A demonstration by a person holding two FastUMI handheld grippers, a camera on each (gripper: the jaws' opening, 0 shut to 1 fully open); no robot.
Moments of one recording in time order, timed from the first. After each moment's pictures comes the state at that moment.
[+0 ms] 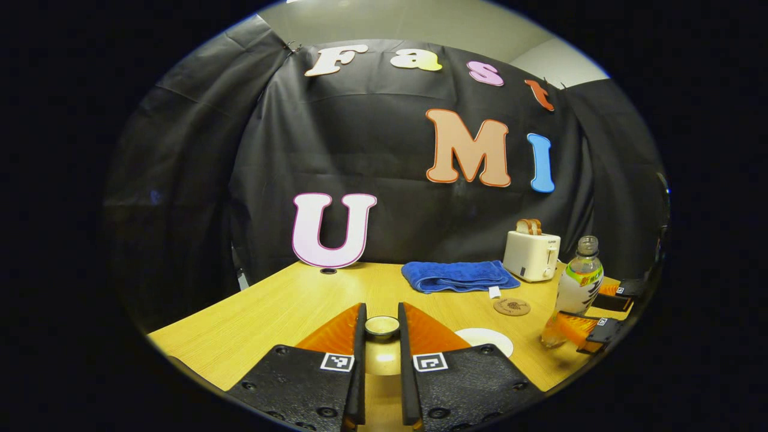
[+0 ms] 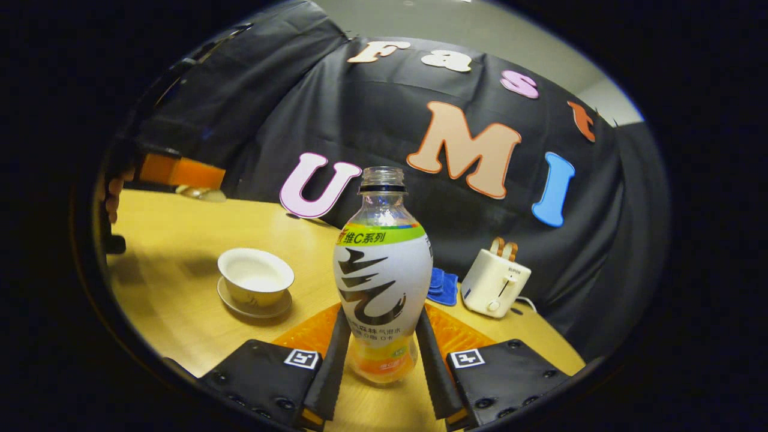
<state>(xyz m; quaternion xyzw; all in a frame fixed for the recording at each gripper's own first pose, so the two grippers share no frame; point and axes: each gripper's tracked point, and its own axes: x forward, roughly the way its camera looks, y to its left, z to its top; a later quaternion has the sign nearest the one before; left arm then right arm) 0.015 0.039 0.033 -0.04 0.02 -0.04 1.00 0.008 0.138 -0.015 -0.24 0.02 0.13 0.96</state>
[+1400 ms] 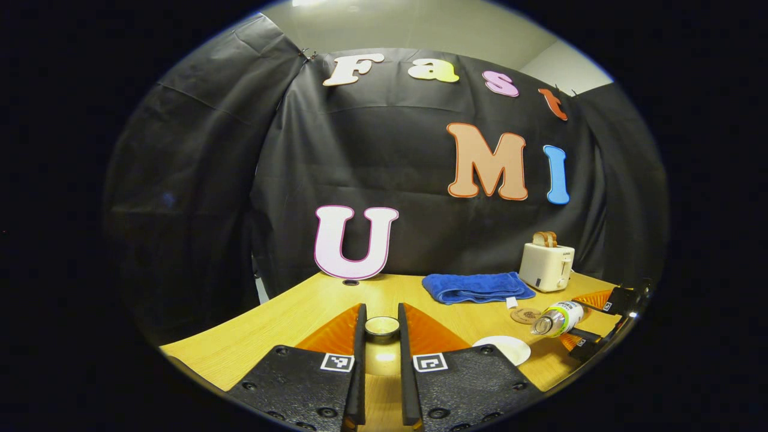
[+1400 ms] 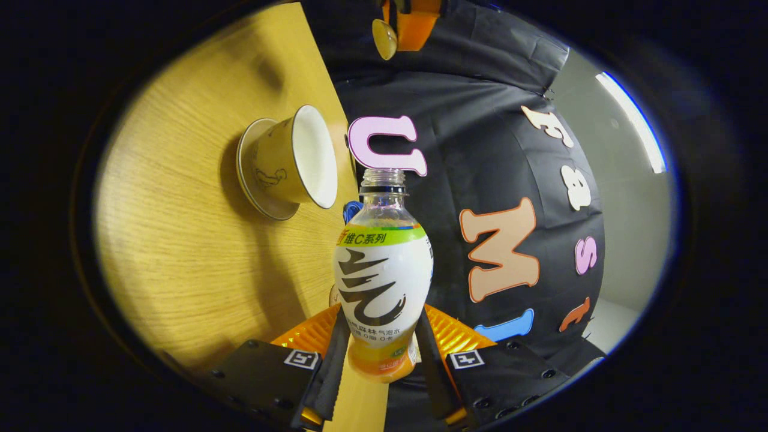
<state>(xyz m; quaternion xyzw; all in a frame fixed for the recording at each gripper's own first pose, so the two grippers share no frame) 0.007 0.085 0.057 -0.04 0.00 -0.01 1.00 0.024 0.147 -0.023 -0.66 -0.08 0.11 0.74</state>
